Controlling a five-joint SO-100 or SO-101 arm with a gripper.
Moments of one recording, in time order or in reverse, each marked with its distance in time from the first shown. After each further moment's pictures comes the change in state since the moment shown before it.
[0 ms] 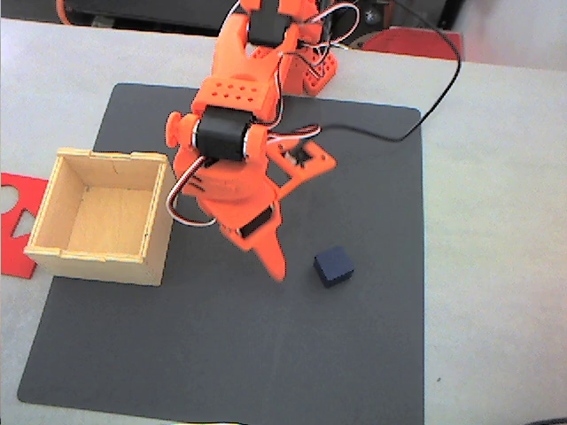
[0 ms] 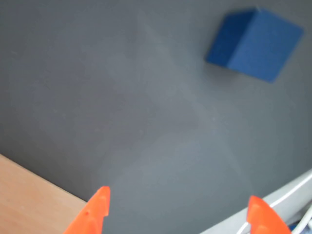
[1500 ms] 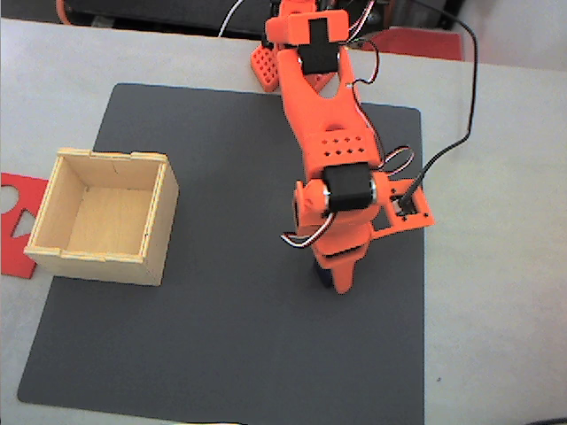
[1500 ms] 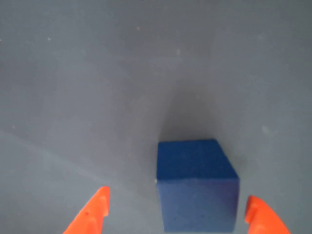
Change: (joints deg) arm -18.5 -6.9 4.8 0.7 42.1
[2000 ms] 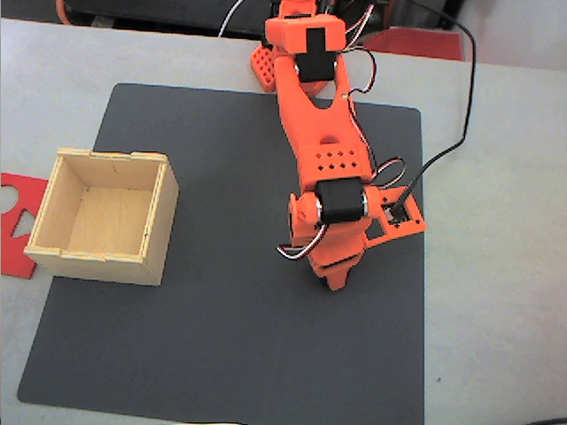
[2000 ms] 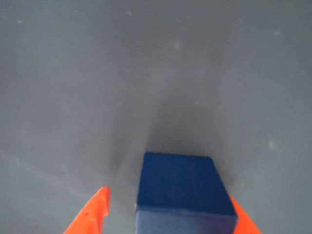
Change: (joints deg) arm 0.3 -4.0 0.0 -4.5 -3.8
